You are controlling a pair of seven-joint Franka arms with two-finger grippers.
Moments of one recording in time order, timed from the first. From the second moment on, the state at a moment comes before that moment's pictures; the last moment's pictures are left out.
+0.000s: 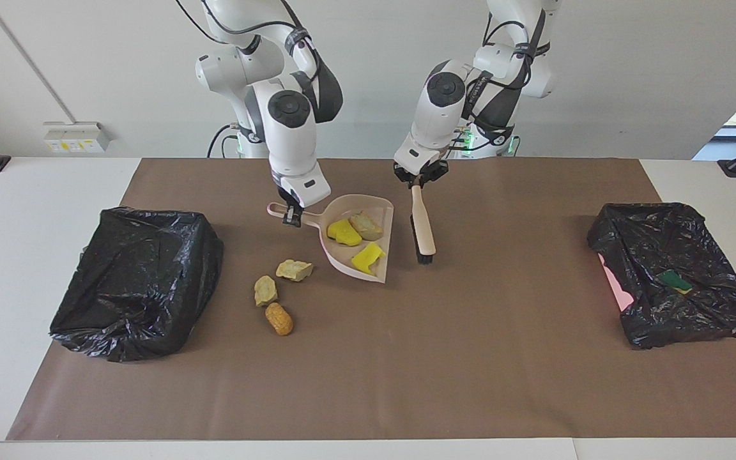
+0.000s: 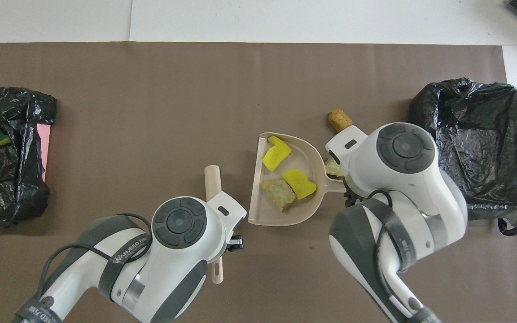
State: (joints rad) left arm -0.72 -0.07 -0.01 -2.21 -0.16 1.99 -0.66; right arm 0.35 0.02 -0.02 -1.99 -0.06 1.92 -1.03
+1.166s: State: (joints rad) left arm -1.12 -0.11 -0.02 -2.45 -0.16 2.27 -1.02; right arm -0.33 0.00 -0.04 -1.85 -0.45 2.01 -1.55
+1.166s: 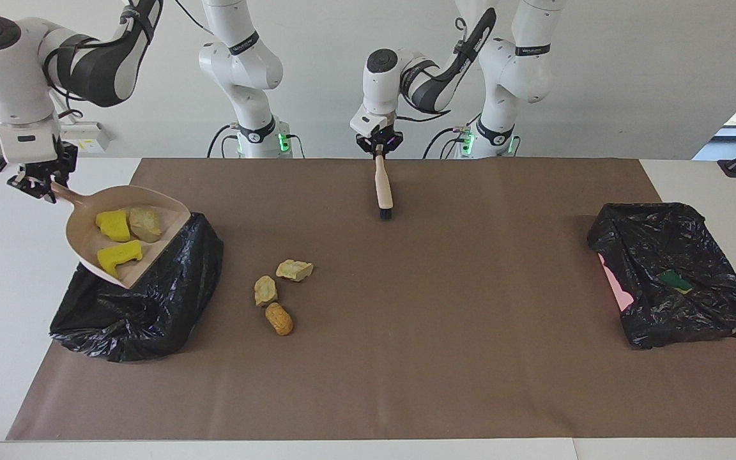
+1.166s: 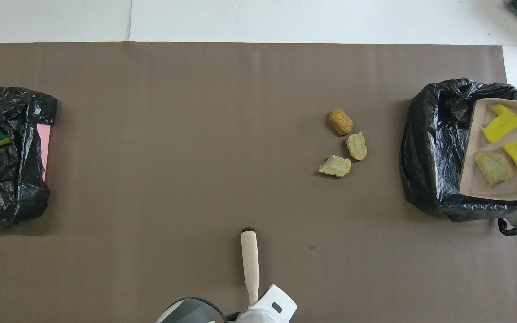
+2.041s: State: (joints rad) left arm -1.00 -0.10 0.01 -2.32 -0.15 2.20 -0.84; right arm -0.21 0.05 -0.01 -1.85 -0.90 2.13 -1.83
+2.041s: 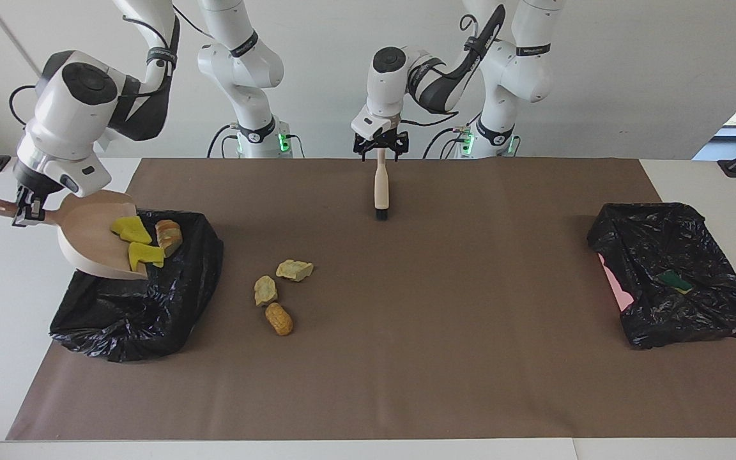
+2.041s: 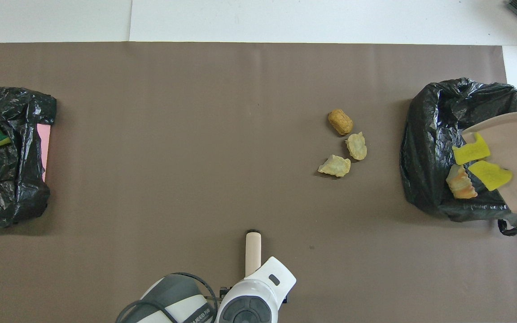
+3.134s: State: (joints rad) left arm -0.37 0.01 0.02 -1.60 0.01 1.65 -0.14; right arm -0.20 -0.07 0.14 -1.78 -0.75 1.82 -1.57
